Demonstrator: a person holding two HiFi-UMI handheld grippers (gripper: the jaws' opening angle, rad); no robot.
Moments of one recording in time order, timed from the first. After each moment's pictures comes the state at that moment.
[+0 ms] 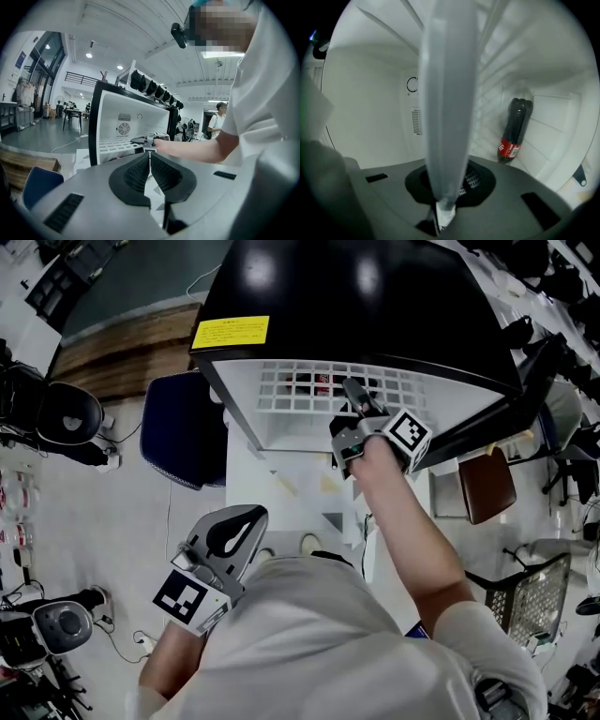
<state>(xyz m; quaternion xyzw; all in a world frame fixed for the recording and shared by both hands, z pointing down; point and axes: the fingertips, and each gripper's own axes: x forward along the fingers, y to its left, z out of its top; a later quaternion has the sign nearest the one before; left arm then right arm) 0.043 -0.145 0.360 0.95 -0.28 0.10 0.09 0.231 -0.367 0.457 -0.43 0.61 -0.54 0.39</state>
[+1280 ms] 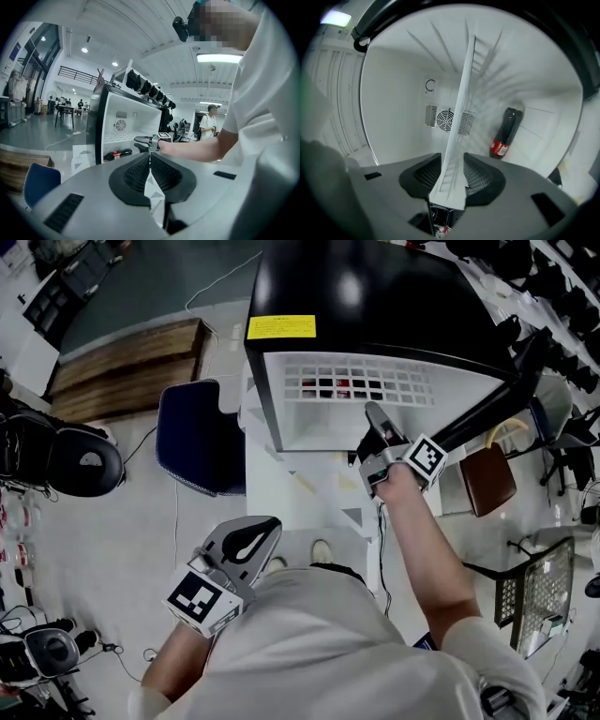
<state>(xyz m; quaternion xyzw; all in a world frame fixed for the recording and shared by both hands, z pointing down) -0.008 -0.112 0.368 0.96 -0.23 0.11 0.11 0.225 -0.307 0.463 -0.45 0.66 -0.47 0.37</state>
